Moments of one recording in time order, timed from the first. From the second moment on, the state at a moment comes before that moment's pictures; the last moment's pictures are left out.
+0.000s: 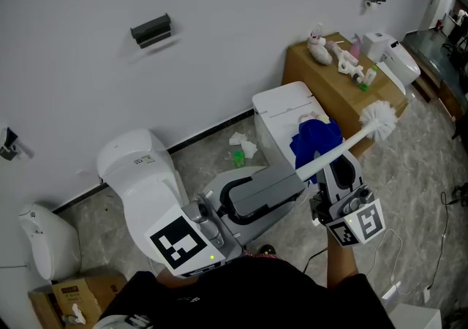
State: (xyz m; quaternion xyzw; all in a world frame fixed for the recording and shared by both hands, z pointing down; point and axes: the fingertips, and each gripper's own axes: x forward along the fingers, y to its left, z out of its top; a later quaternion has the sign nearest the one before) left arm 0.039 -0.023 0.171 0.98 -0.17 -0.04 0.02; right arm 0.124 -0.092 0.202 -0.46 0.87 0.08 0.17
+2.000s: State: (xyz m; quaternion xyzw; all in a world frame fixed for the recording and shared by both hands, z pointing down) left arm 0.034 -0.027 0.174 0.99 -0.17 -0.04 0.02; right arm 0.194 -0.115 0.224 -0.54 0.81 -0.01 0.22
